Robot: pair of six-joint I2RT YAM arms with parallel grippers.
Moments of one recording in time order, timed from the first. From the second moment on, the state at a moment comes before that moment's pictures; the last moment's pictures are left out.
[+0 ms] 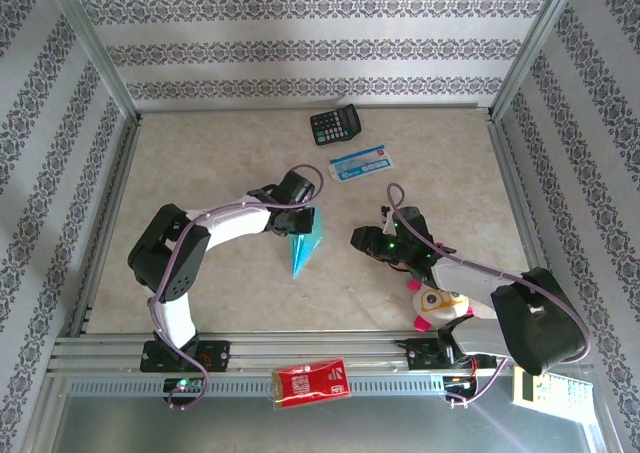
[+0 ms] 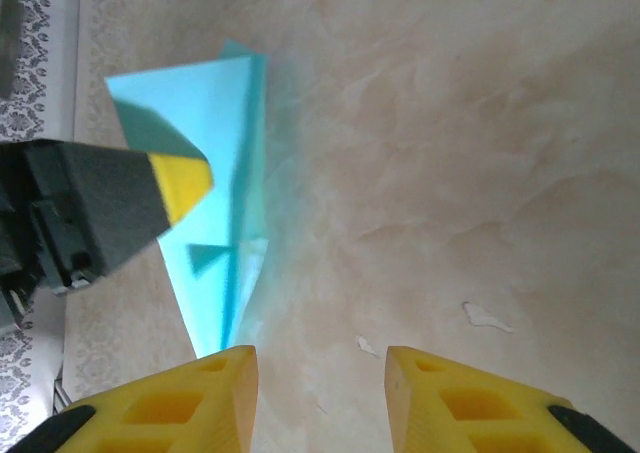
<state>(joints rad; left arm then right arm) -0.61 1.83 1.17 -0.41 0.03 -0.52 0.44 1.28 0.40 0.22 -0.41 0.86</state>
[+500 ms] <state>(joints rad) -0.59 1.97 1.28 -0.46 0.02 -0.49 0.39 1.27 0.34 0.21 -0.44 0.86</state>
